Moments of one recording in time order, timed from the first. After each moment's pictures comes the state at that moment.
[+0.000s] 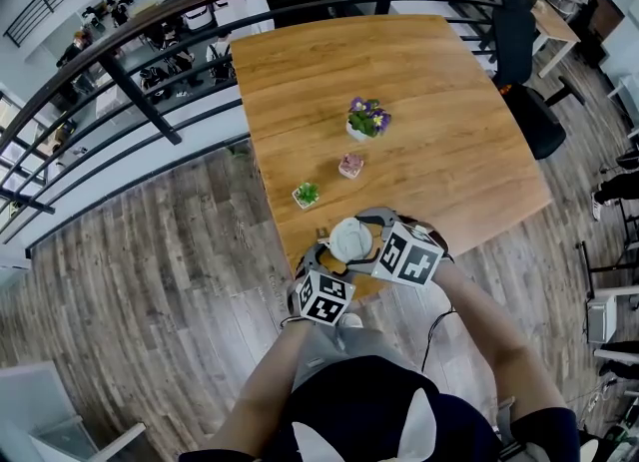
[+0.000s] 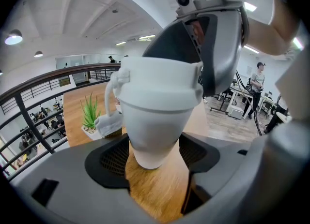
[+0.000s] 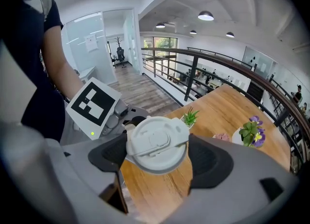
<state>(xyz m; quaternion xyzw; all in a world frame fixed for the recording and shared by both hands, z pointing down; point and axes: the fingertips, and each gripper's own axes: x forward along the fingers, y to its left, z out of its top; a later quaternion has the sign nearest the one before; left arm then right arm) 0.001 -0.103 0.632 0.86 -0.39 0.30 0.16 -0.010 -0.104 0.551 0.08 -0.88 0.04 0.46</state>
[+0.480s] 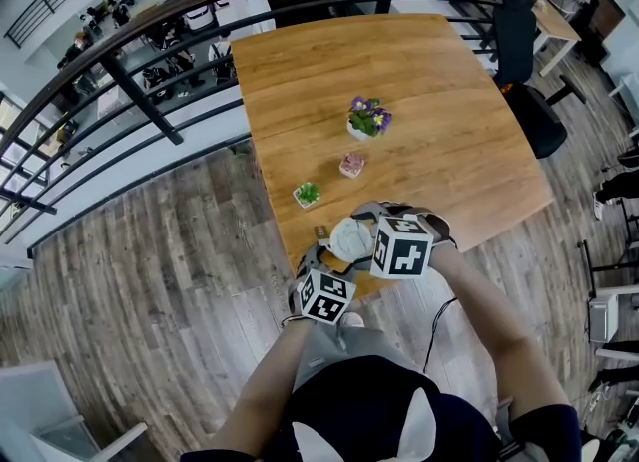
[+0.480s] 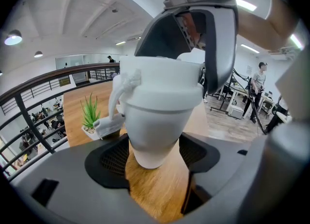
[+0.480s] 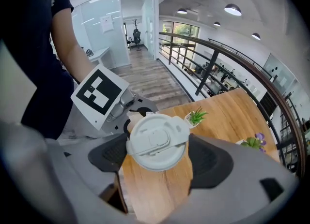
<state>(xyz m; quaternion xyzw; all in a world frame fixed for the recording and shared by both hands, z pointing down) 0.001 -0.102 0.630 0.86 -0.39 0.30 0.16 -0.007 -0.100 0.551 -0.01 -0.84 -0.03 0.54</state>
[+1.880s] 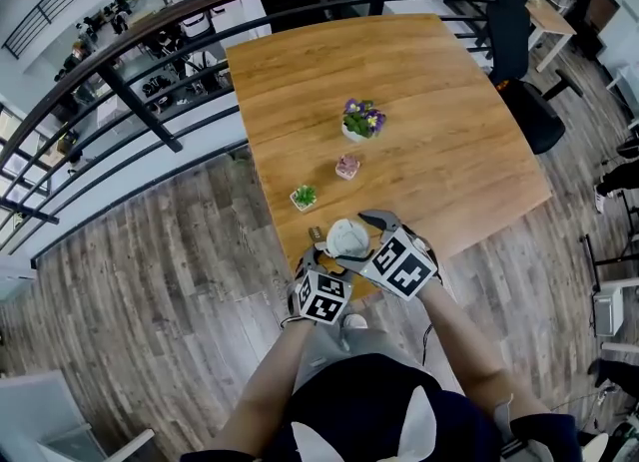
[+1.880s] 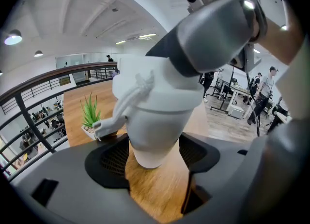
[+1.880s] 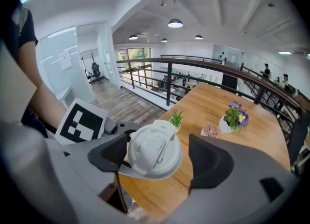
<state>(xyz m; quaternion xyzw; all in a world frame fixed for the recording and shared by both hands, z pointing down) -0.001 -0.102 0.632 0.85 -0.39 0.31 0.16 -0.013 -0.114 0.537 0.22 -0.89 0.11 0.39</state>
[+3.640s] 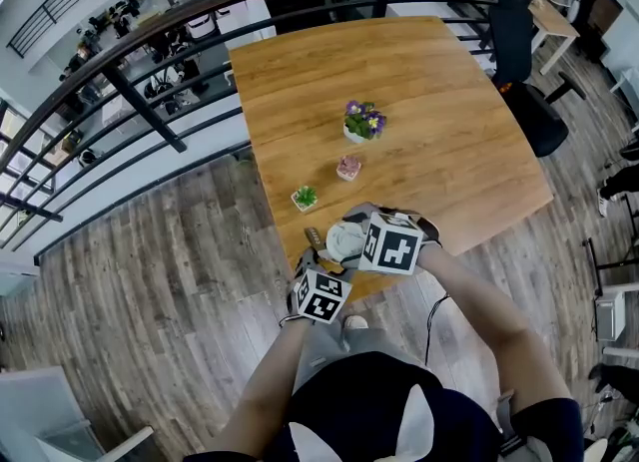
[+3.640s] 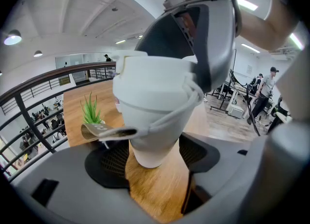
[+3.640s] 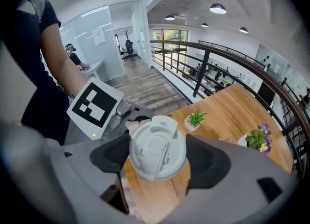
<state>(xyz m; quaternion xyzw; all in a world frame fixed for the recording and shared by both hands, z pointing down) 0.000 -0.102 0.631 0.85 -0.39 0.31 0.16 -0.020 -0.103 0.550 0.01 -0.87 0.03 0.50</state>
